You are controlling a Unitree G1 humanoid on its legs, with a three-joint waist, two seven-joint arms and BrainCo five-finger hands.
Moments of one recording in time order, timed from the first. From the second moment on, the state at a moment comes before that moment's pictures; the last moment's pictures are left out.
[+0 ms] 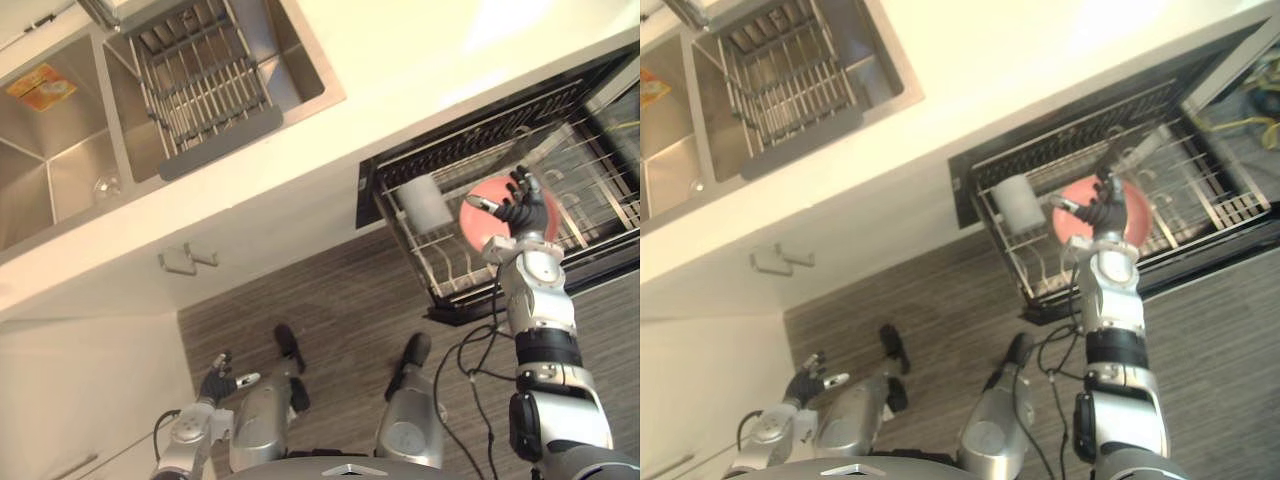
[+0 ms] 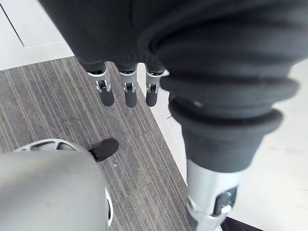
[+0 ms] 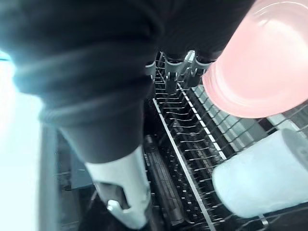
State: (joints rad) left arm 0.09 0.12 -0.05 0.80 -0.09 -0.15 -0.02; right arm -0.43 -0.44 -0.30 0.38 0.41 -0.03 -0.07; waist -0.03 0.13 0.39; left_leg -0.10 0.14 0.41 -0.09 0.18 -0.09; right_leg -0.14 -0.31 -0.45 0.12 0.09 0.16
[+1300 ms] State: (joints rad) left arm 0.16 0.10 0.00 0.84 -0.07 -0.12 -0.02; right arm -0.23 -0.38 -0.58 0.76 0.64 0.09 -0.16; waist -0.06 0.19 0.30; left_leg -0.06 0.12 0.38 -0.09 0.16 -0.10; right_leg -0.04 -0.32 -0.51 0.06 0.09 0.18
